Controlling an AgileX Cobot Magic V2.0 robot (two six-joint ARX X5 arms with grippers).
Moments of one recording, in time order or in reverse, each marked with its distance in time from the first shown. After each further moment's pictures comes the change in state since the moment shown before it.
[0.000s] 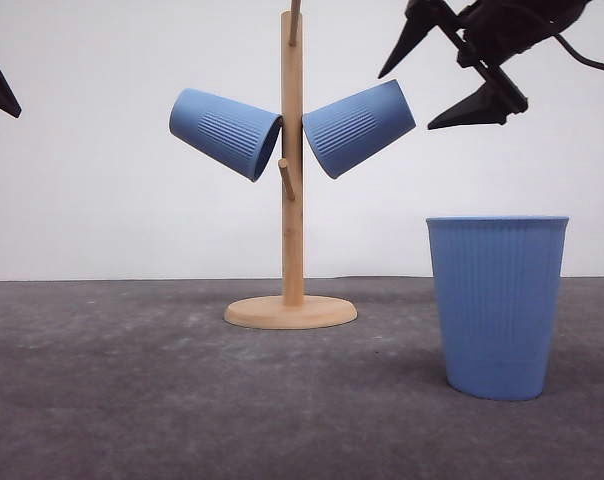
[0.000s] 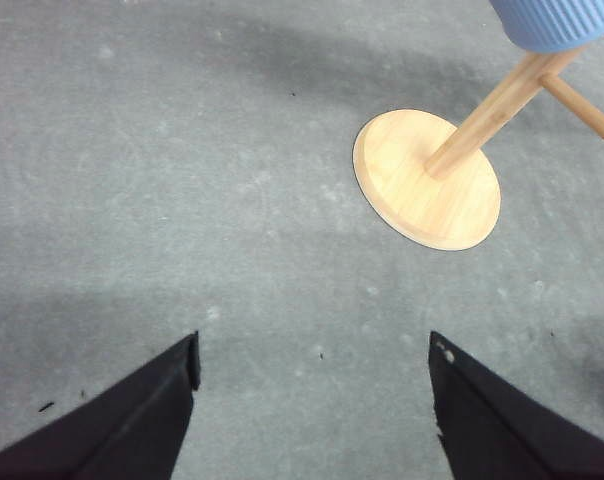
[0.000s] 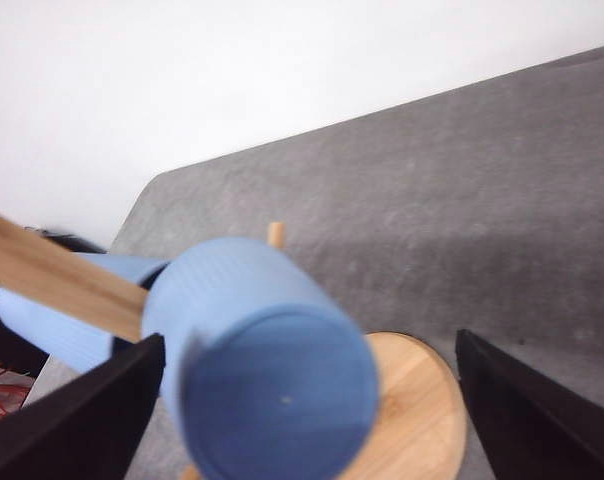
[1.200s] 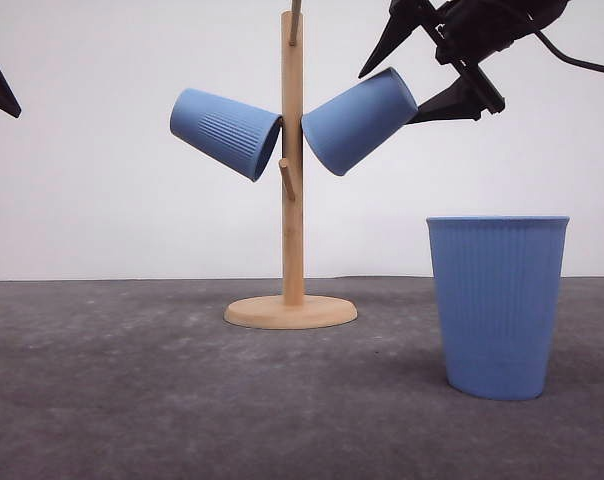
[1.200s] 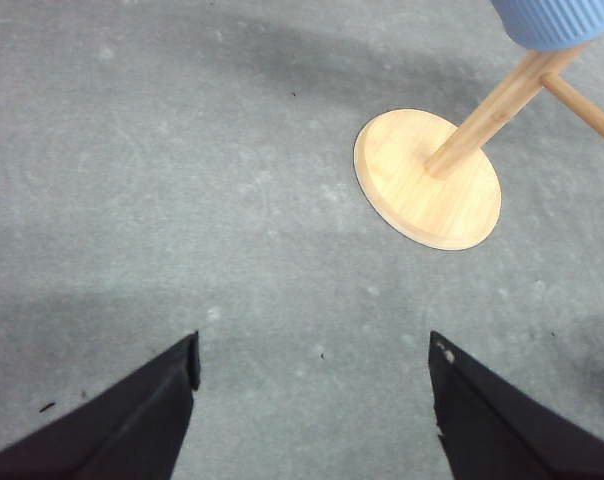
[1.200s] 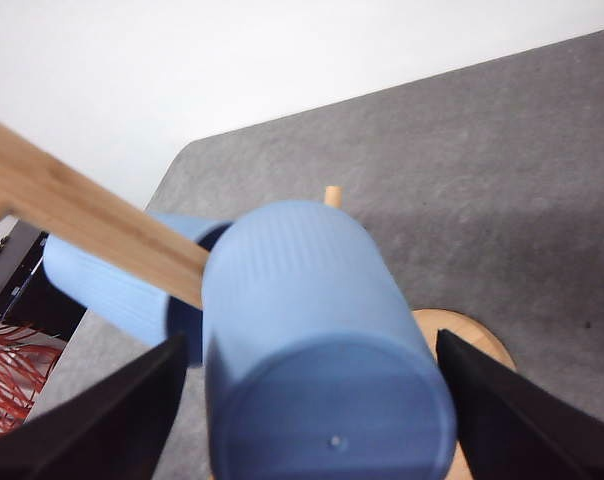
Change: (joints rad) left_arx 0.000 0.000 0.000 0.000 0.000 0.002; right_arx 0.074 0.002 0.000 0.003 -0.010 0.002
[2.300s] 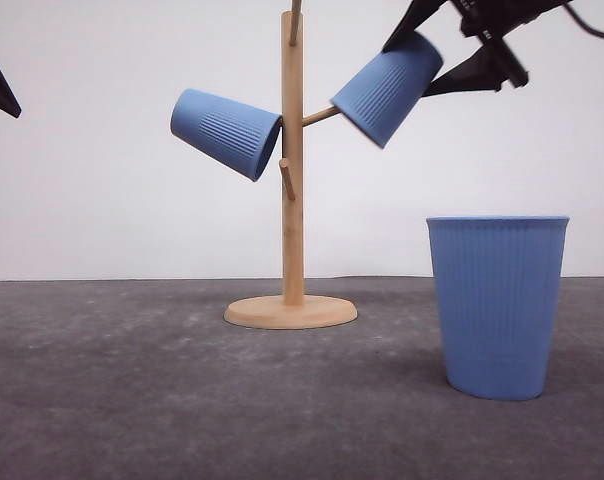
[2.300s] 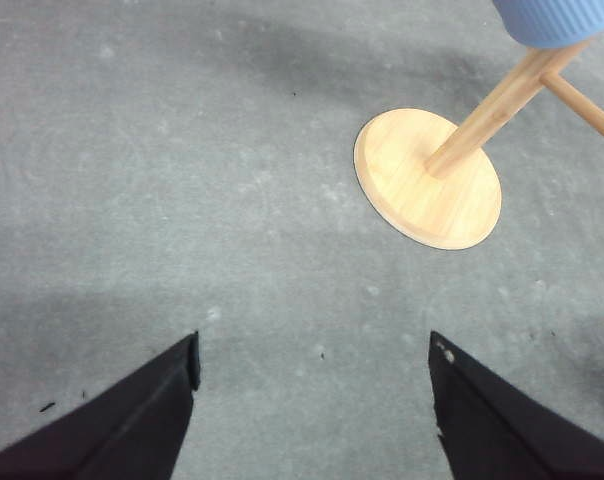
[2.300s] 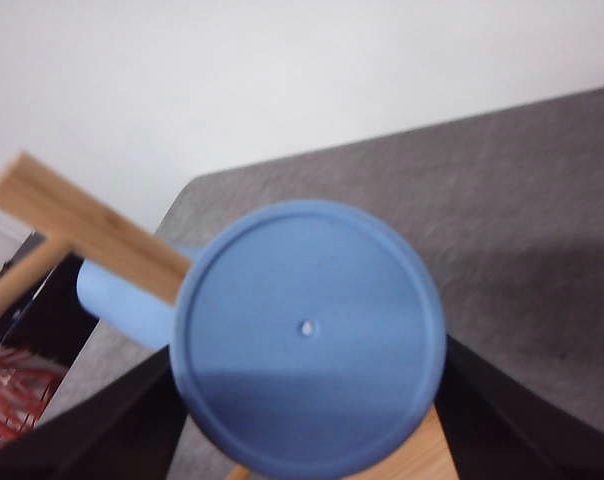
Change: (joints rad) left_arx 0.000 0.000 0.000 0.000 0.000 0.001; right_arx -0.048 -0.057 -0.002 -0.004 -0.018 -0.011
